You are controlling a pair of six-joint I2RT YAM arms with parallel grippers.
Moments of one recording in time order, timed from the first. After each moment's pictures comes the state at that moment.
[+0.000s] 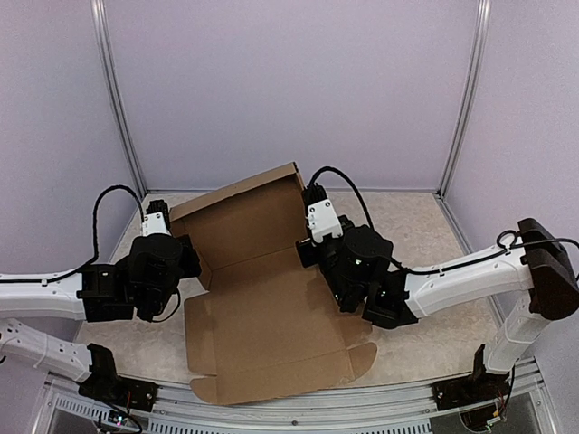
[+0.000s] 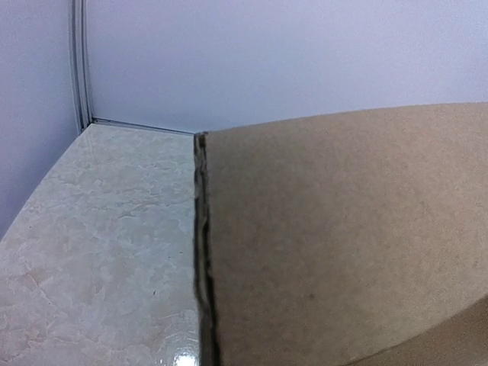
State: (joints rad) left arm -1.09 1.03 0.67 -0.10 -1.00 -0.61; right arm 1.22 1.65 0.94 0.86 0.87 -0.29
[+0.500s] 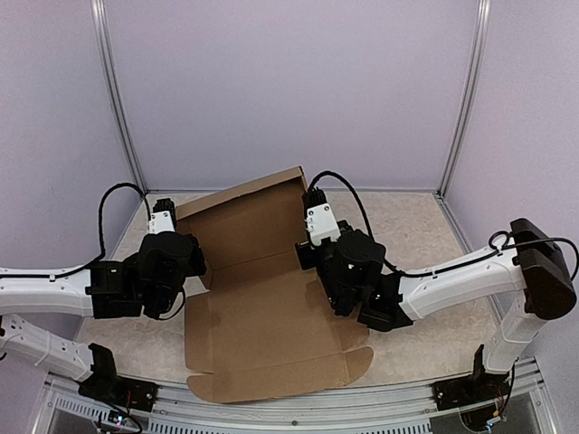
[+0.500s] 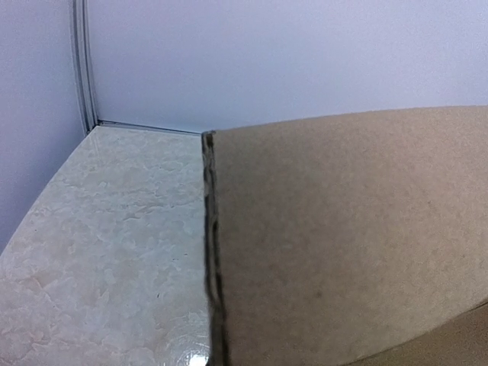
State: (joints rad) left arm -1.08 1.10 0.69 -0.10 -1.02 -0.60; right arm 1.23 1.69 0.95 0.86 0.95 -0.27
